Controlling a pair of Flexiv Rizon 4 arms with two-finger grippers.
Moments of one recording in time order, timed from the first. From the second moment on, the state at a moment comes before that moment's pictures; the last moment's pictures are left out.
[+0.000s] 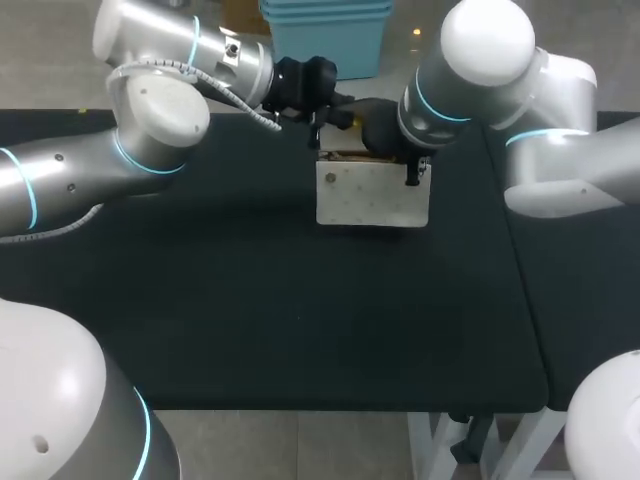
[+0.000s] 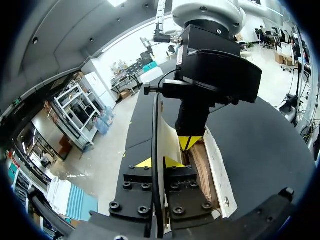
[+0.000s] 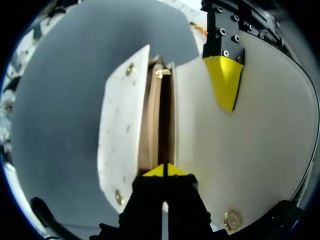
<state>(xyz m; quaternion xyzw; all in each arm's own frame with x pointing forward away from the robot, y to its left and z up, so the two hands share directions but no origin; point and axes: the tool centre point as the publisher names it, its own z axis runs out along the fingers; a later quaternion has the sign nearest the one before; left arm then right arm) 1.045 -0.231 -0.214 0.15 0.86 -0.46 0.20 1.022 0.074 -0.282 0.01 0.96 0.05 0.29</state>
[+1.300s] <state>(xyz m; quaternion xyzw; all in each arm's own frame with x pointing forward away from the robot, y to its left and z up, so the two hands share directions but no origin) 1.046 -0.227 -0.221 0.12 0.84 -0.49 0.18 1.017 0.092 -0.298 -0.01 0.96 0.07 0.27</state>
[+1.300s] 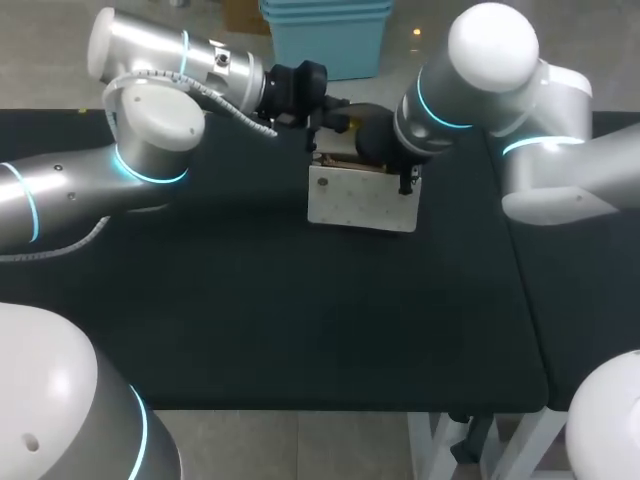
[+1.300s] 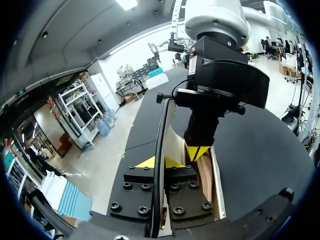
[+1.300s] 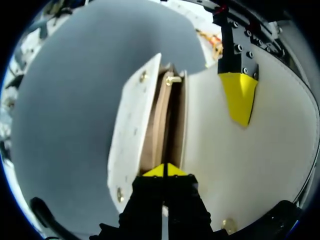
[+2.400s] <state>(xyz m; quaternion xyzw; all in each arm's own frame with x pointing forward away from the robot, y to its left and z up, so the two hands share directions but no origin) 1.035 -0.218 -0.233 0.13 0.84 -0.51 0.16 1.007 0.098 -0.317 -0.01 0.97 0.06 0.26</state>
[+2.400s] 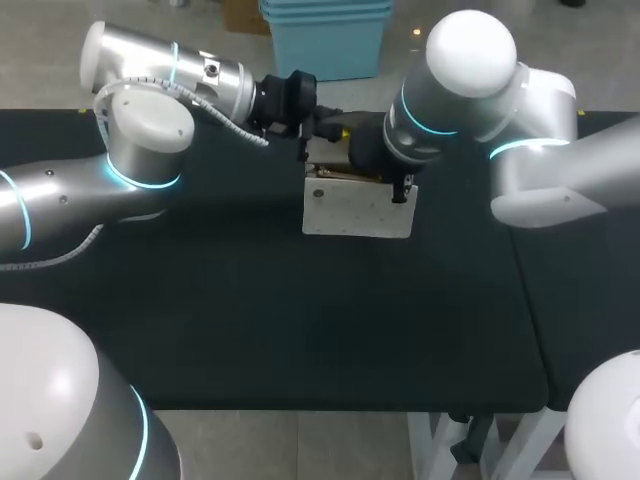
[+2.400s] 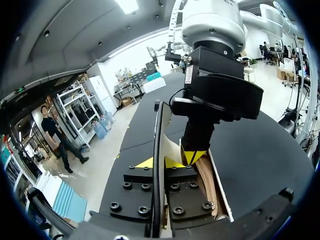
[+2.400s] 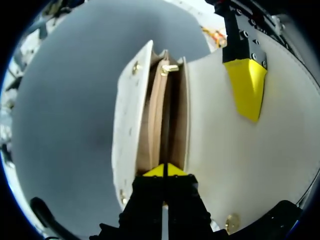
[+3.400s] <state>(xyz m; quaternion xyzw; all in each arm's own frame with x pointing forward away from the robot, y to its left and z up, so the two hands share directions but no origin) 1.026 -0.214 -0.235 0.19 0.84 -0.50 0.13 0.973 0.110 -0.330 0.03 0.97 0.05 0.21</state>
